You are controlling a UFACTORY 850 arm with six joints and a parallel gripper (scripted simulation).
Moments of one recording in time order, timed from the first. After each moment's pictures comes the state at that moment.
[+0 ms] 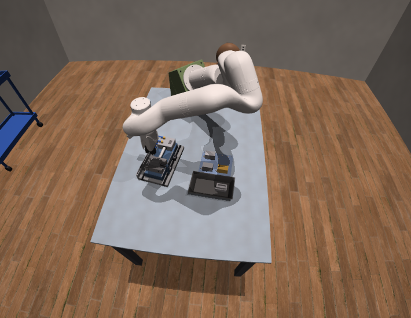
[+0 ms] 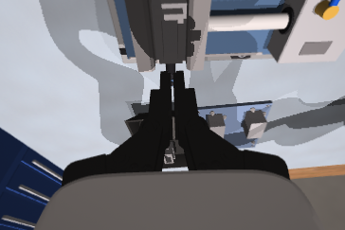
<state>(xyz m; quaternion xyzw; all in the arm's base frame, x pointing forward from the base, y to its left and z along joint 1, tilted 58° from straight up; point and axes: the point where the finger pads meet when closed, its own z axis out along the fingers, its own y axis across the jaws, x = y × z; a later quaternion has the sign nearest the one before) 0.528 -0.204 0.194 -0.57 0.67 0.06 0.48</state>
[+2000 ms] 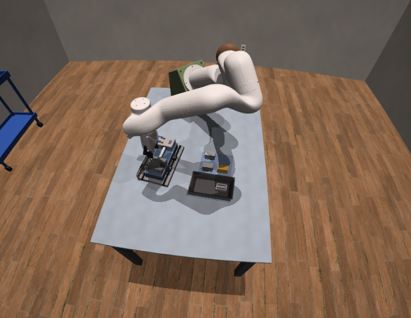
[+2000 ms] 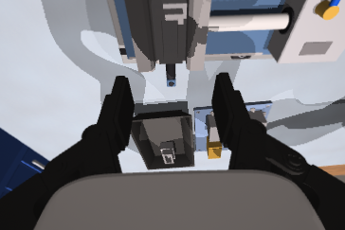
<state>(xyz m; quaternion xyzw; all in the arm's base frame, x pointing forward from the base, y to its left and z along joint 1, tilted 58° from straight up) 0.528 -0.204 0.194 -0.57 0.67 0.06 0.48</state>
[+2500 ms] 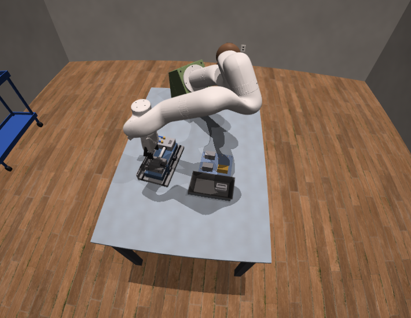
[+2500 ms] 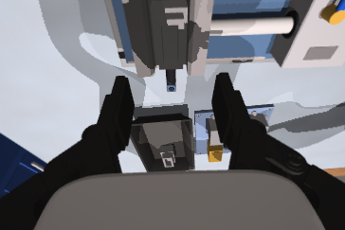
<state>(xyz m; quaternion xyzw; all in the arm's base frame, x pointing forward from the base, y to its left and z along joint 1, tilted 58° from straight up) 0.533 -0.198 0.189 -0.57 0.67 0.06 0.48</state>
